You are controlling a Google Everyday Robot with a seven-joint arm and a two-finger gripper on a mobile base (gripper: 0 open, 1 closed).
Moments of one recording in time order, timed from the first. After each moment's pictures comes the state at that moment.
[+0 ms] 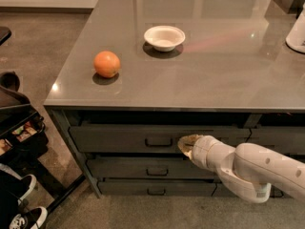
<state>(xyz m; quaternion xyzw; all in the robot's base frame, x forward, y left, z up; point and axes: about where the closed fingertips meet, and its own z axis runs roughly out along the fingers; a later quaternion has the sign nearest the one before) 0.534 -0.122 0.641 -0.51 0.71 -0.02 0.48</state>
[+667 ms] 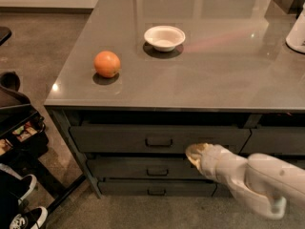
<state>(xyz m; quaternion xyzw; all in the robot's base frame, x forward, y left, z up) 0.503 -0.141 0.632 -0.46 0.76 0.00 0.46</state>
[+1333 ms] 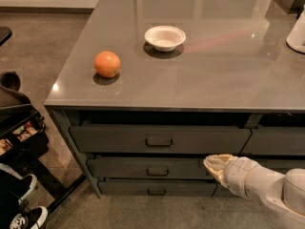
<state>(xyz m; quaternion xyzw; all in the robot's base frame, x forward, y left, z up) 0.446 -0.190 0.656 -0.39 0.80 0.07 0.46</state>
